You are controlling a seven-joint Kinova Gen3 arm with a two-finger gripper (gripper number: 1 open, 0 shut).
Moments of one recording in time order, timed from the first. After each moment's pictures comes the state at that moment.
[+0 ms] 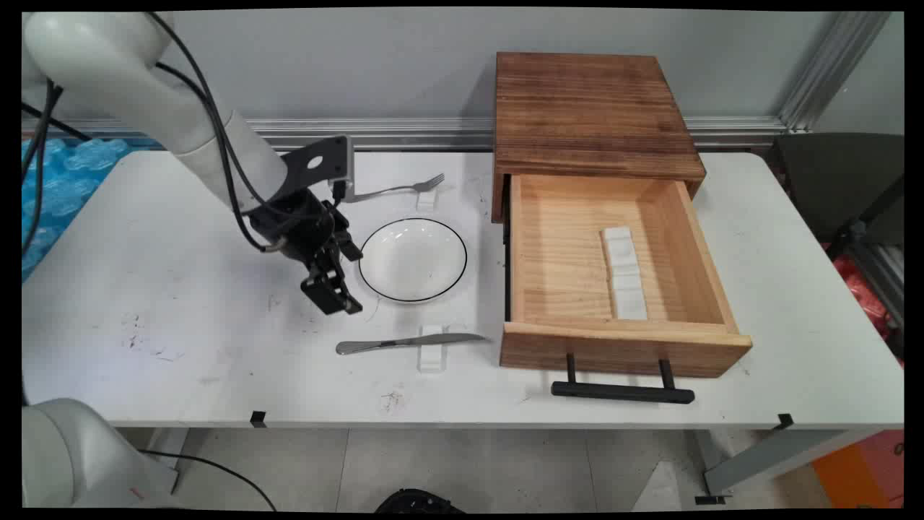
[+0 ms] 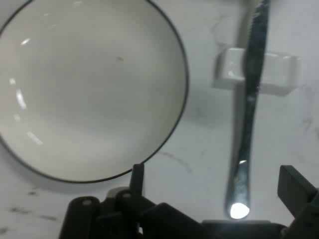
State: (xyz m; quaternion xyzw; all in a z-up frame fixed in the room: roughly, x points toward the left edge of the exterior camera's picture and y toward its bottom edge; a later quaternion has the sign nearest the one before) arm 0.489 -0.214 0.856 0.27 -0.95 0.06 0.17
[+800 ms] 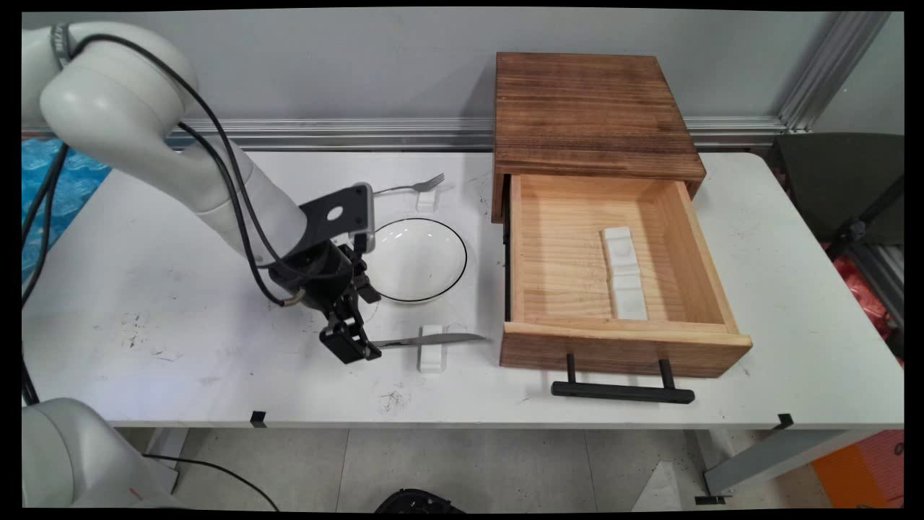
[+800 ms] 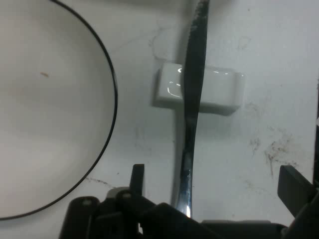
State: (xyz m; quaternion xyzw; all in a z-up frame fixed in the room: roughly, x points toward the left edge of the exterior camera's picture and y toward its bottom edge) arm 0.450 -0.182 0.825 0.27 -0.95 0.04 0.18
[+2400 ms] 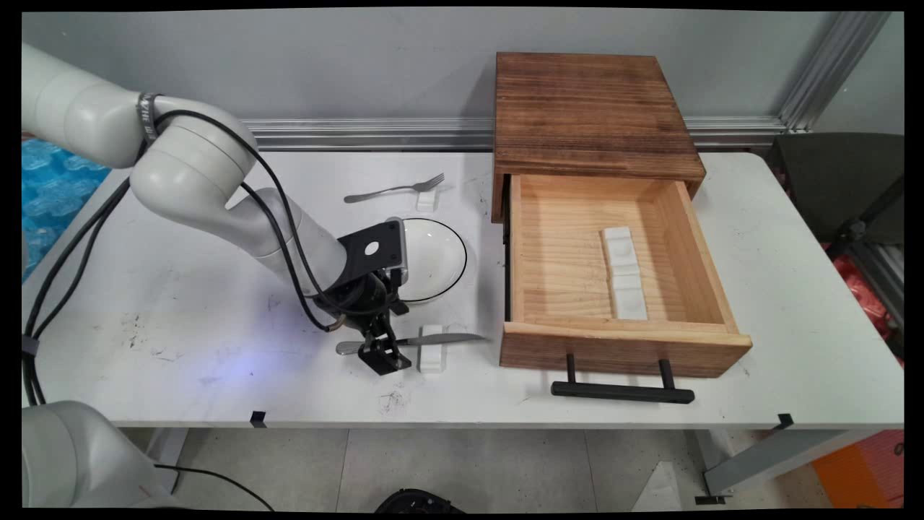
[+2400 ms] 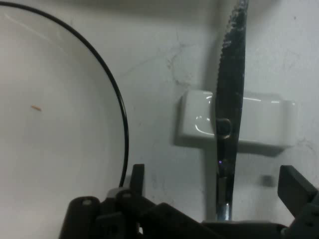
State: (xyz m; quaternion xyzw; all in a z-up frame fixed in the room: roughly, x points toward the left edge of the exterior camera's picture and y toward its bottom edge) arm 0.428 -0.200 0.761 0.26 -0.94 0.07 0.19
